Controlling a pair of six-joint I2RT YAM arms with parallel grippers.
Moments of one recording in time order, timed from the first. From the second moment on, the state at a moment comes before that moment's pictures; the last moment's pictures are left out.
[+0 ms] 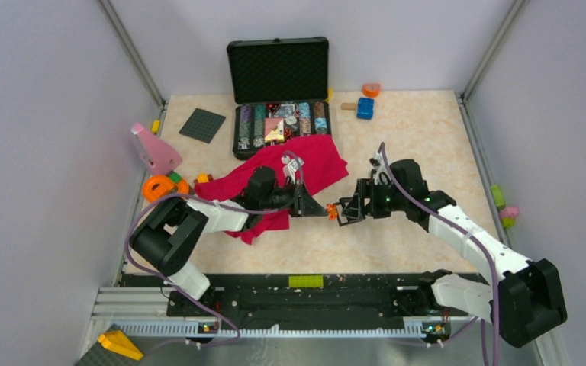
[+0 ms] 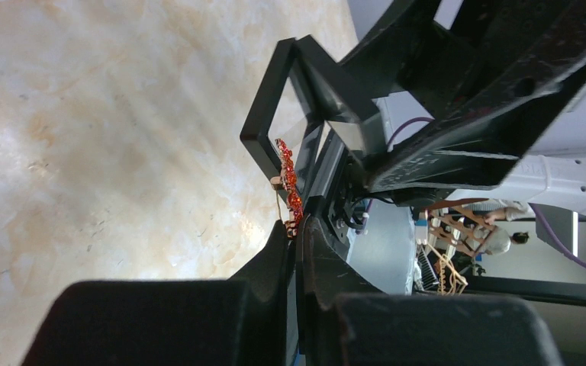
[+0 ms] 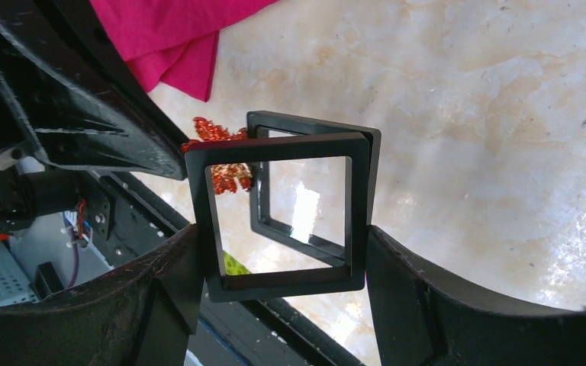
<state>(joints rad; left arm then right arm) -0.63 1.61 0.64 0.66 0.75 -0.91 0.43 1.09 0.70 -0.38 -0.43 0.42</state>
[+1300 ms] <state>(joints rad) -0.61 1.56 0.63 0.45 0.69 -0.83 0.43 1.18 0.38 0.31 -0.58 0.76</state>
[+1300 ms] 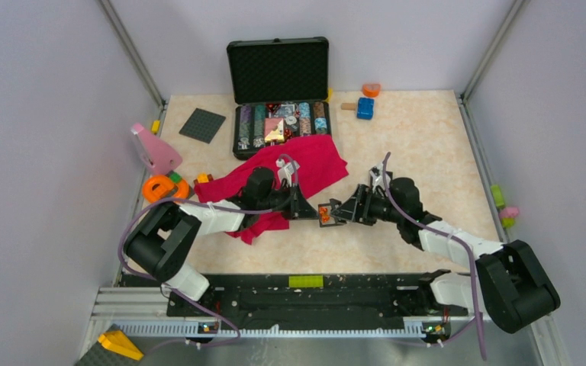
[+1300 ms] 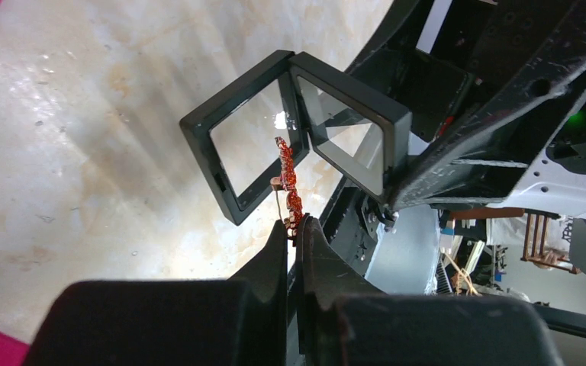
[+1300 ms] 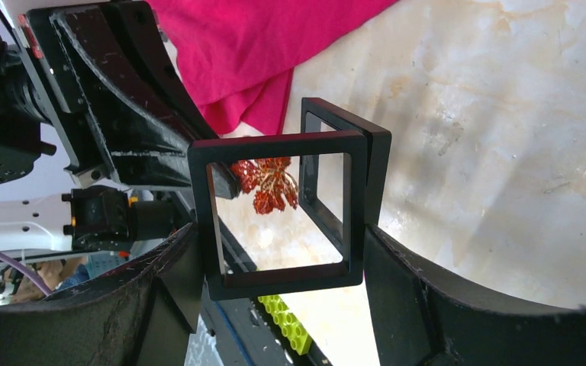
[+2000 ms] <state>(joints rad) -0.50 1.60 0.60 0.58 0.77 -0.81 0.43 1.47 0.37 0.63 -0.64 0.85</state>
